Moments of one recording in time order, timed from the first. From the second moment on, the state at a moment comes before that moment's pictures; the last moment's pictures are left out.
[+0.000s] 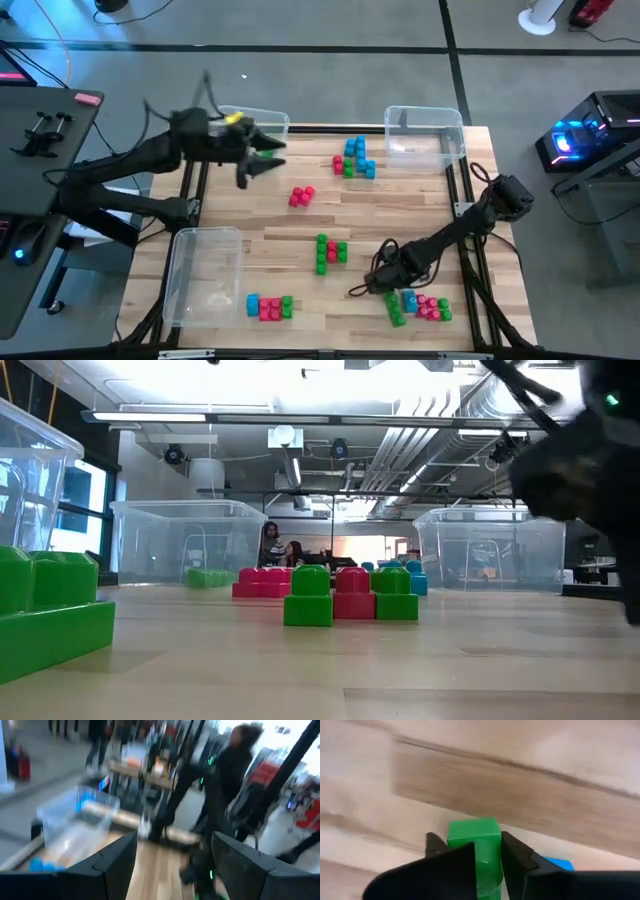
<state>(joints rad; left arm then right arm) 0.27 0.99 1.12 -0.18 0.22 -0.27 0.53 1.74 1.03 -0.69 -0.14 1.82</state>
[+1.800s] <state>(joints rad) 0.09 1.24 1.12 0.10 0.29 -0.31 0.15 1.49 1.69 -0.26 0.35 0.16</state>
